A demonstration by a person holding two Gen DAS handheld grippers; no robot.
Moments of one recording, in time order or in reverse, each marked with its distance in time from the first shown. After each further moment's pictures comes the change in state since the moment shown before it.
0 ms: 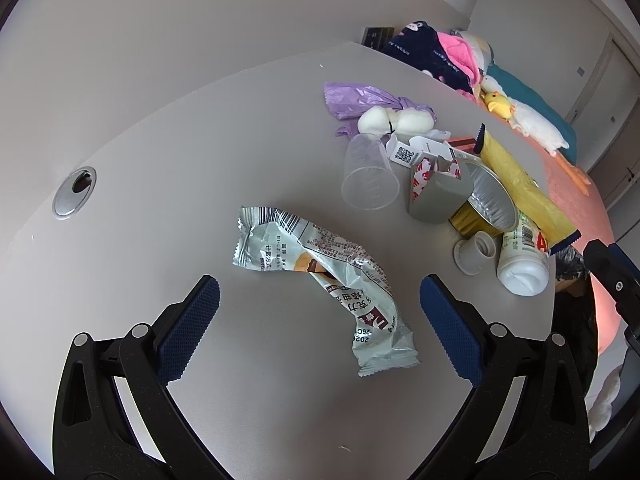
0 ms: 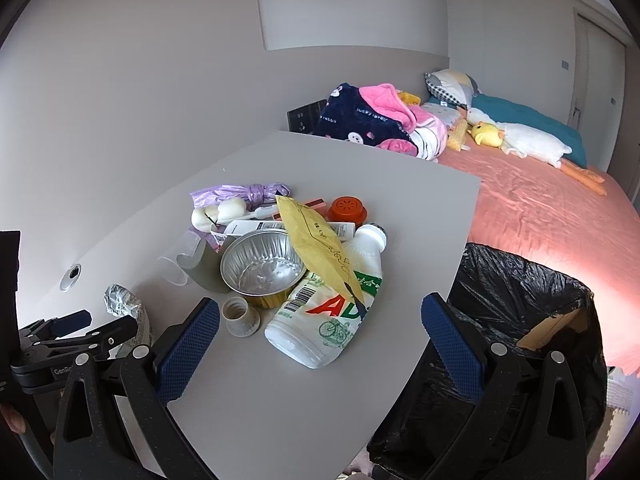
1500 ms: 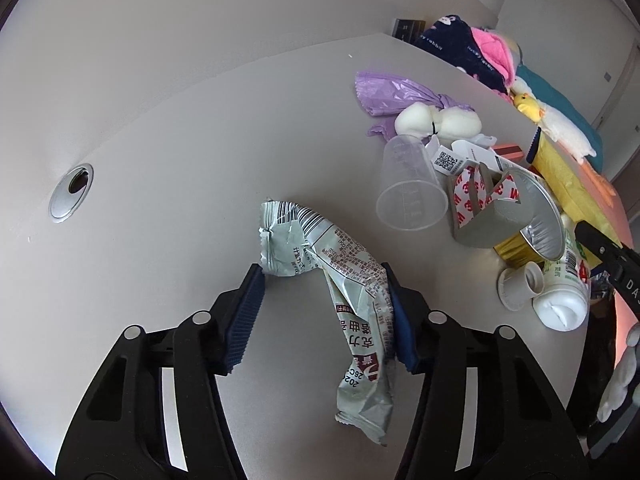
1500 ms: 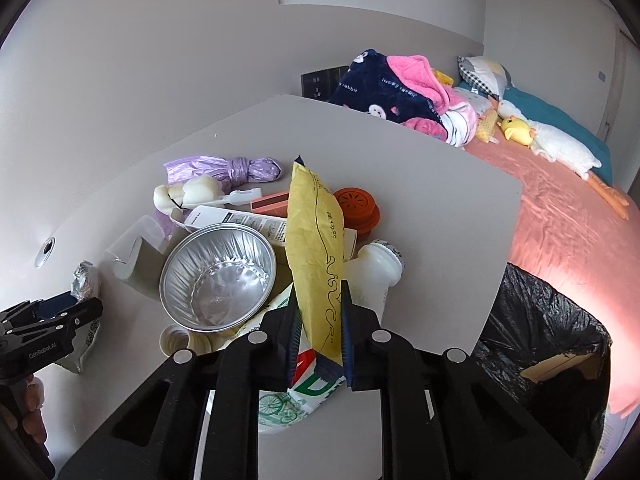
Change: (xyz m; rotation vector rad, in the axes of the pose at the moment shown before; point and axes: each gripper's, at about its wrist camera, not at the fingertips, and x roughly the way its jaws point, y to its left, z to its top) left arm 0.036 0.004 0.018 -0.038 0.020 0.084; right arm 0.077 -0.011 0.022 -0.109 0.114 0.052
